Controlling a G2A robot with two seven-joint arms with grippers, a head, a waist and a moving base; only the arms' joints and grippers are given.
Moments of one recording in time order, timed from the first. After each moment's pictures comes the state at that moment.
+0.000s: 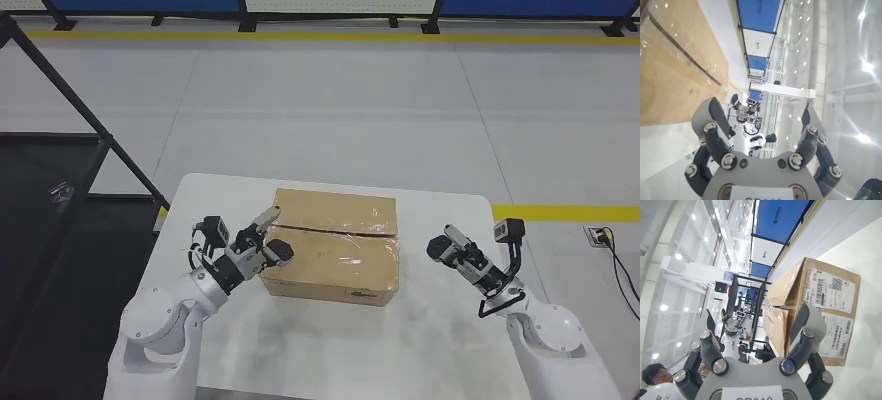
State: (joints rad) left arm 1.10 -1.45 -1.55 -1.78 -0.15 0.40 -0.76; right arm -1.10 -1.13 1.50 -1.38 0.35 -0.38 0.71
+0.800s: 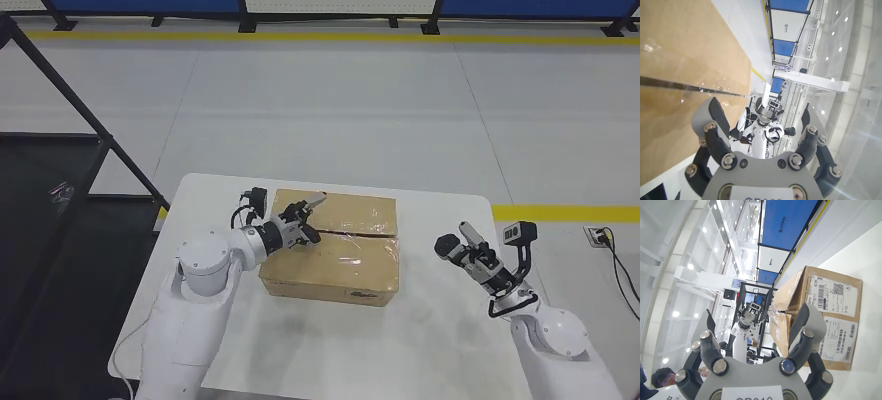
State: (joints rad) left arm 0.77 -1.44 -1.35 -1.39 -0.04 0.40 -0.81; right arm -1.10 -1.13 1.52 -1.35 0.44 -0.40 0.71
